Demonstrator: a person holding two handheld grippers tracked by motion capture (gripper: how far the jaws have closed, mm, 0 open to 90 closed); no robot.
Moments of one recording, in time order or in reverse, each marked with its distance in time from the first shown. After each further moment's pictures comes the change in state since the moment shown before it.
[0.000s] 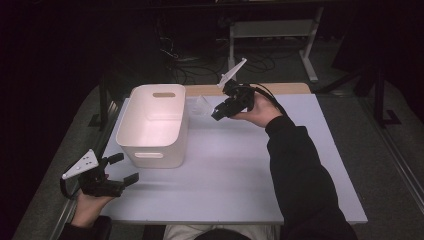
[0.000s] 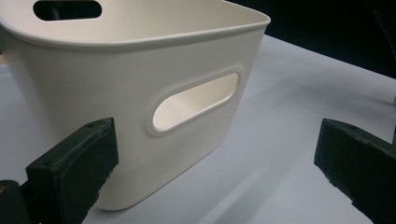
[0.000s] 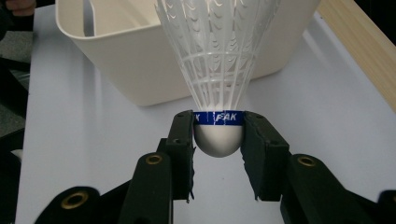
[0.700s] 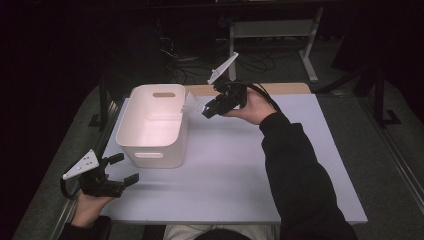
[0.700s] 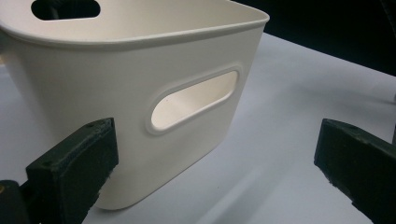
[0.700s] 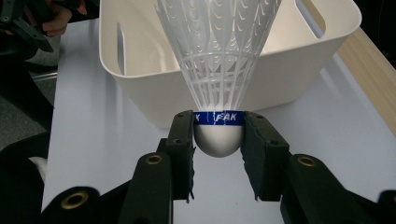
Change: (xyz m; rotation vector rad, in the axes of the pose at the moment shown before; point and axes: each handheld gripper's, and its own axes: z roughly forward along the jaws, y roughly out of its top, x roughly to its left) left arm 0.000 0.000 0.001 0.004 -0.001 0.009; right arm 0.019 0.028 -0.006 -0.026 0.024 -0.049
